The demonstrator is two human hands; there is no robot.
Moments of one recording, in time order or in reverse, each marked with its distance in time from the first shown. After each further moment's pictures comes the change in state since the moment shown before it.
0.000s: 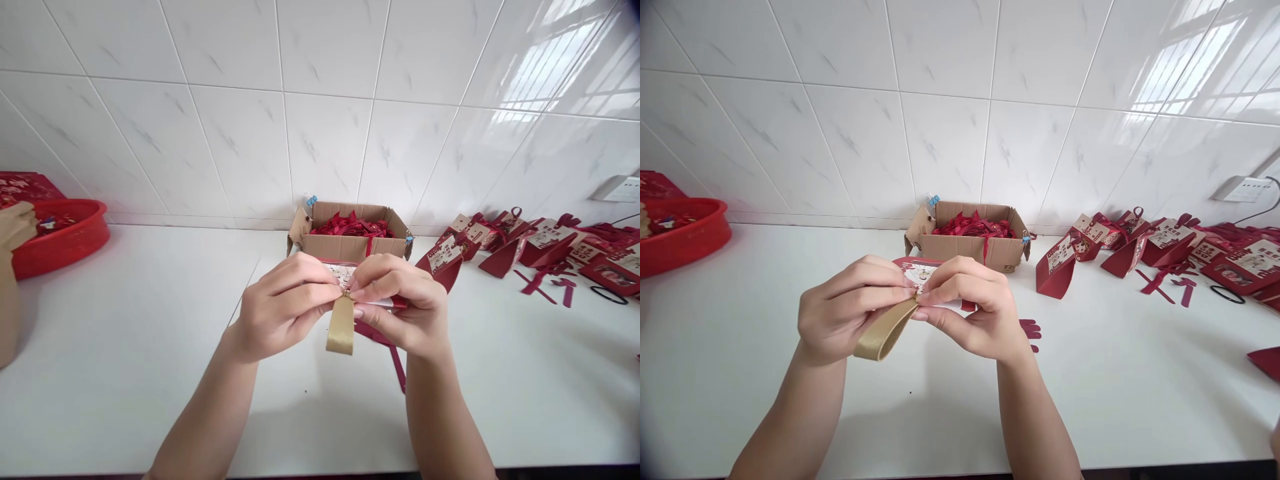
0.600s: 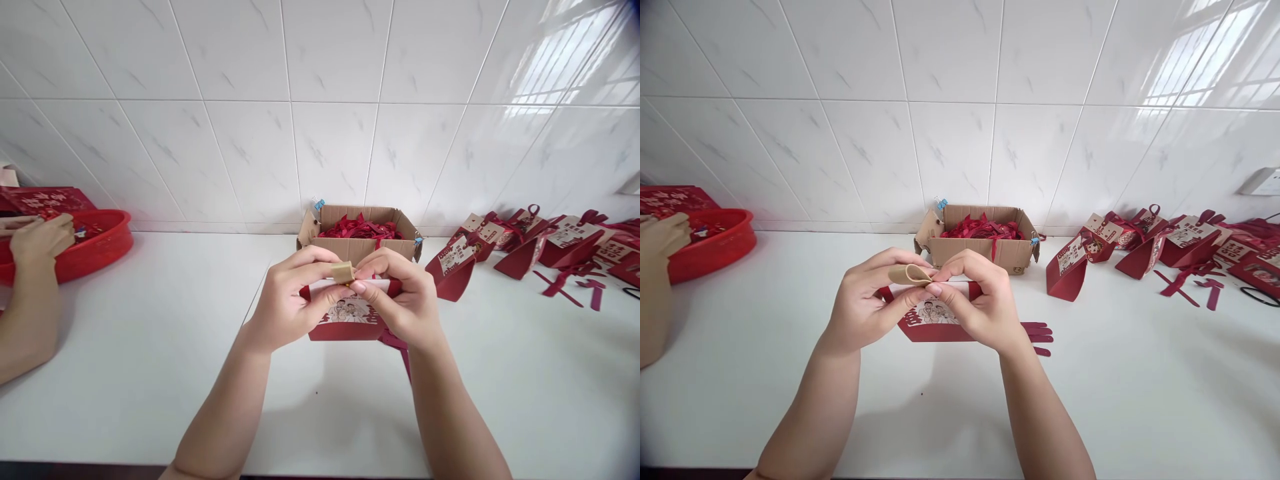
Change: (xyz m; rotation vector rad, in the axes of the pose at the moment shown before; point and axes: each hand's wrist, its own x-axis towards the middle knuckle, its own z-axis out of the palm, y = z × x) left_hand 0.002 0.002 0.003 -0.153 -0.061 -0.380; right_hand -0.002 0.008 0.007 -0.011 0.060 0.197
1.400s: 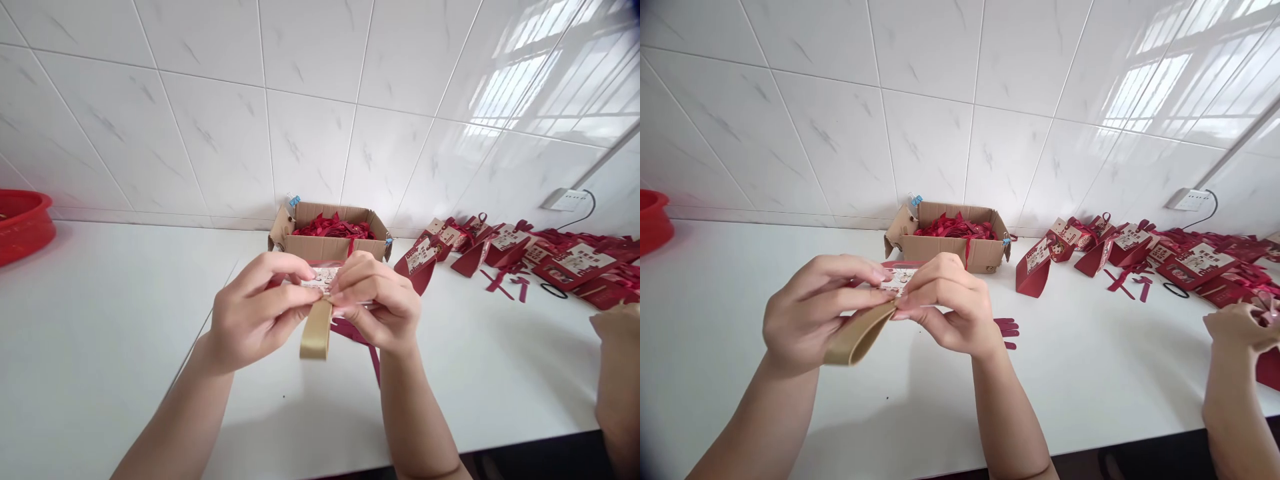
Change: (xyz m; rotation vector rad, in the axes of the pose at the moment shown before) left_hand -0.004 -0.004 0.000 0.160 0.099 0.350; right_hand 0.004 0.002 -0.005 -0.010 -0.007 -0.431
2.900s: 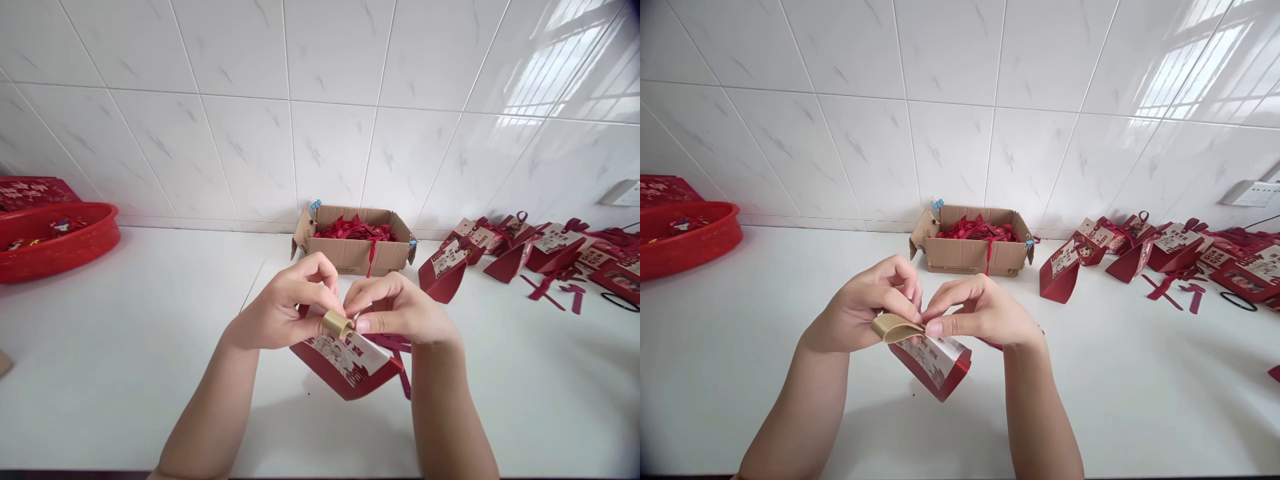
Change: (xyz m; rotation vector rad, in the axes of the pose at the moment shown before) left_hand -0.001 -0.009 -0.009 -0.541 -0.330 -0.289; right_hand -0.002 0.000 -0.013 0.764 -0.345 0.974
